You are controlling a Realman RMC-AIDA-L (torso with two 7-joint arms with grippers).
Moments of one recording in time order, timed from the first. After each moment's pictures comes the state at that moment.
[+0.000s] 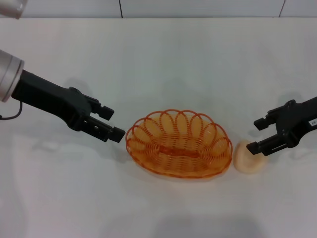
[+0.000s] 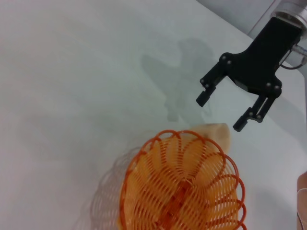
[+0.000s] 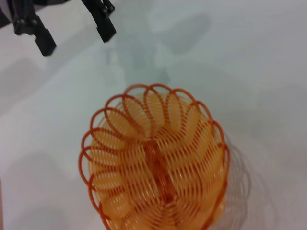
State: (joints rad) left arm -0.71 -1.96 0.91 0.91 2.24 1.85 -2.00; right arm 0.57 2.01 -1.11 -1.11 -2.25 -1.64 1.96
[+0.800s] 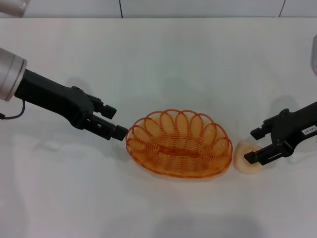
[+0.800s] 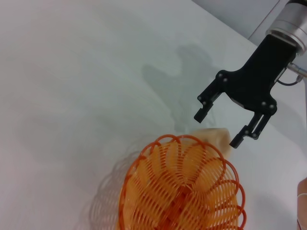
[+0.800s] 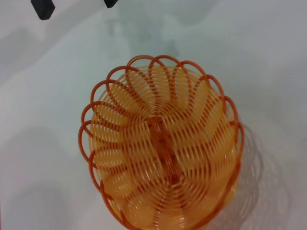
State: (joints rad) left arm -0.71 -1.96 0.92 0.91 2.23 1.84 -2.02; right arm 0.58 2.02 -1.18 -1.09 -2.28 -1.60 1.96
